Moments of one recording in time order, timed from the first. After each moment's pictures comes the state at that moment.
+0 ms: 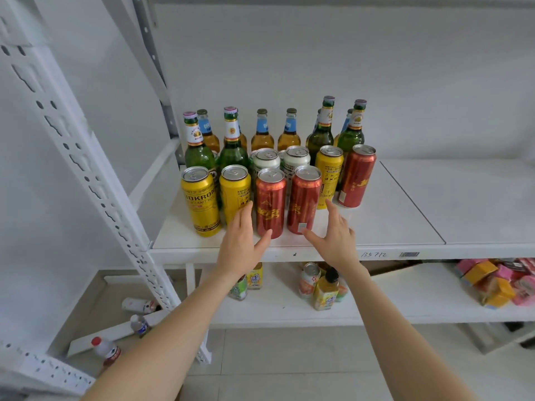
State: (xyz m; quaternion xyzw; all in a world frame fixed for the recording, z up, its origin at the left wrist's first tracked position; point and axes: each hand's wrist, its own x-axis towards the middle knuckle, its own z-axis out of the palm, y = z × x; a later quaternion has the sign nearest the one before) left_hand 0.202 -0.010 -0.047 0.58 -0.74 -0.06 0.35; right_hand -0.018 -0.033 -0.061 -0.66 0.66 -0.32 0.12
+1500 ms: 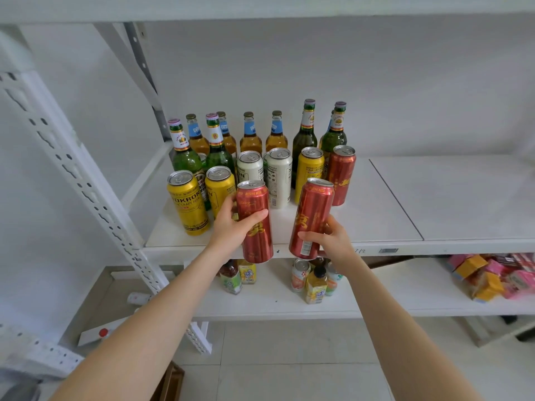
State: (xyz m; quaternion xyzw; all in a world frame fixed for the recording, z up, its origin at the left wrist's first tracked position) left_hand 0.175 -0.007 0.004 0.58 -0.53 -0.40 0.48; right_hand -0.057 -0.008 -0.034 -0.46 0.53 -0.46 0.54
